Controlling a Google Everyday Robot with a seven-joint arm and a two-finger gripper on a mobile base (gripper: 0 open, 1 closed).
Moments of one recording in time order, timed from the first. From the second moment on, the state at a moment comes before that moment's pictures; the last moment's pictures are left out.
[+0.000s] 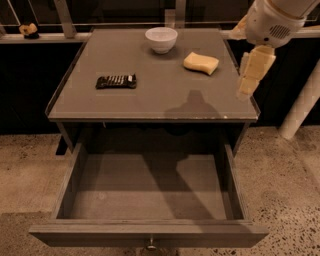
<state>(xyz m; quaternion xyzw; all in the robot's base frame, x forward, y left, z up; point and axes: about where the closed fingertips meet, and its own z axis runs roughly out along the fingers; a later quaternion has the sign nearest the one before) 0.564 -0.190 0.976 -0.65 0.73 -0.01 0.20</state>
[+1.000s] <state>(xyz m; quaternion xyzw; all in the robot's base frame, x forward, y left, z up) 0.654 -0.205 0.924 -0.67 0.70 0.07 0.24</state>
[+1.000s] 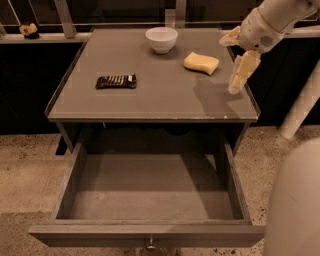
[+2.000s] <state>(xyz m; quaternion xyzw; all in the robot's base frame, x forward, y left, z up) 0.733 -0.182 0.945 -0.64 0.66 0.09 0.38</state>
